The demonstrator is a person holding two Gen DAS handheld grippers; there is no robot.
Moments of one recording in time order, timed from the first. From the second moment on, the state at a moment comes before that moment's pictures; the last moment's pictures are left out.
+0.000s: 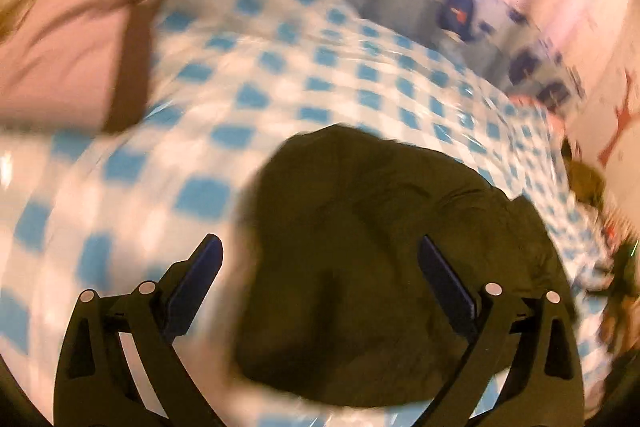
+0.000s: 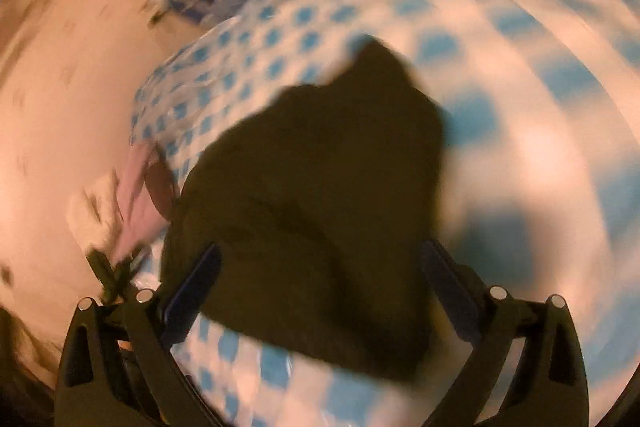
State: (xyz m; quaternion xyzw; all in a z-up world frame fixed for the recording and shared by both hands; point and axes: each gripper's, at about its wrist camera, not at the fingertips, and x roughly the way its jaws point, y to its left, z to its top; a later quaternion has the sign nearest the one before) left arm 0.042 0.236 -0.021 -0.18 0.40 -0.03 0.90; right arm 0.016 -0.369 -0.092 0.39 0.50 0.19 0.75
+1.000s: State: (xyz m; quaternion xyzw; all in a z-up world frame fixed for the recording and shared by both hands) left arm 0.046 0.243 -0.106 -0.33 0.53 -0.11 0.77; right arm 0.003 -0.346 -0.146 0.47 0.52 0.25 0.67
